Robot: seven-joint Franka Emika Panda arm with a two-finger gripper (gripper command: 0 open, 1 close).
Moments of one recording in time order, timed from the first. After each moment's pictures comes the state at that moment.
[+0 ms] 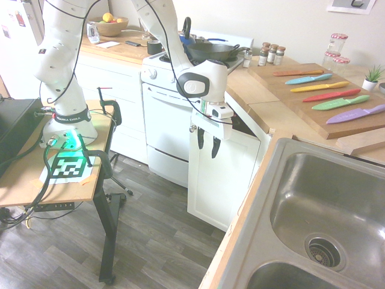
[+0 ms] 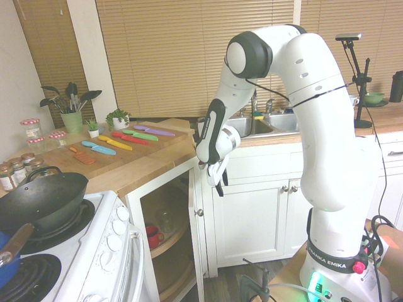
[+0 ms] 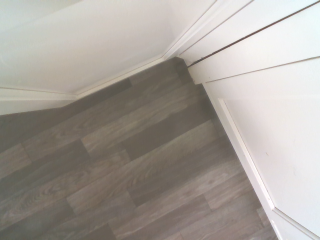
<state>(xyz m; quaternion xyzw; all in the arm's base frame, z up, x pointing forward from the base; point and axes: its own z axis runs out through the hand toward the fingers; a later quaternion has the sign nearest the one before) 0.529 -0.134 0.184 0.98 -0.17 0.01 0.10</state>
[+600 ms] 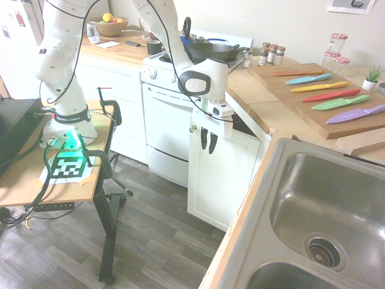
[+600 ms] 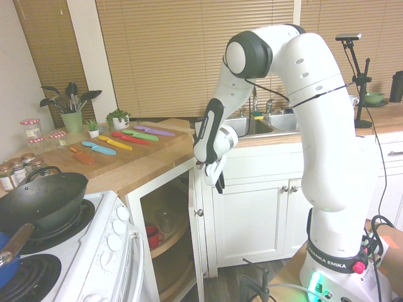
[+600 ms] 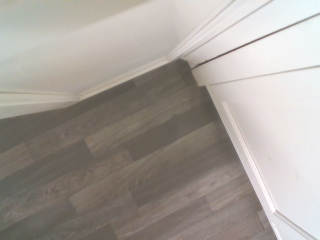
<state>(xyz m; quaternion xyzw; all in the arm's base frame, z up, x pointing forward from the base) 0.534 -0.122 0.189 0.98 -0.17 0.00 0.10</state>
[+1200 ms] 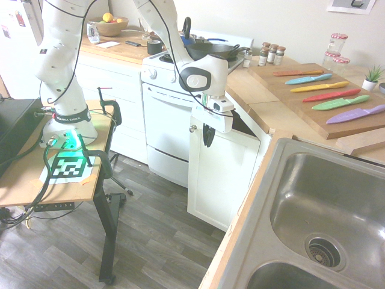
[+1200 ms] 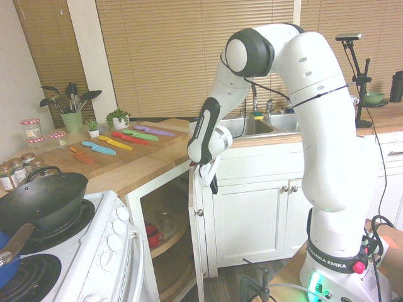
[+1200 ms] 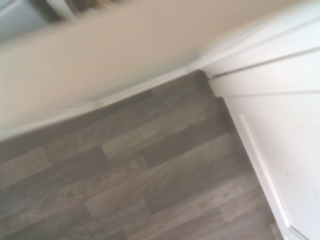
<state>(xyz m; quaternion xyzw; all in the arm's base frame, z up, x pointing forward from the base) 0.540 -0.088 0.190 0.99 -0.14 0.00 0.08</state>
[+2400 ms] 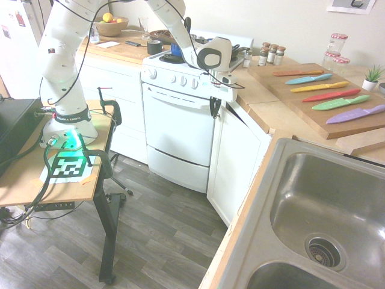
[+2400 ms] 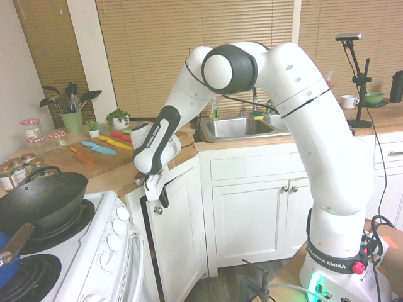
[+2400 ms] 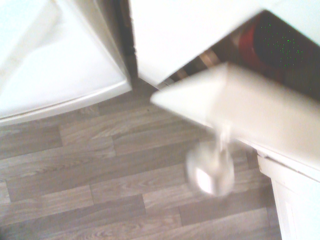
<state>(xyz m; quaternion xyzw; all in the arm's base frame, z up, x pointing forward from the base) 0.618 0.104 0.198 1.00 -0.05 -0.01 0.08</state>
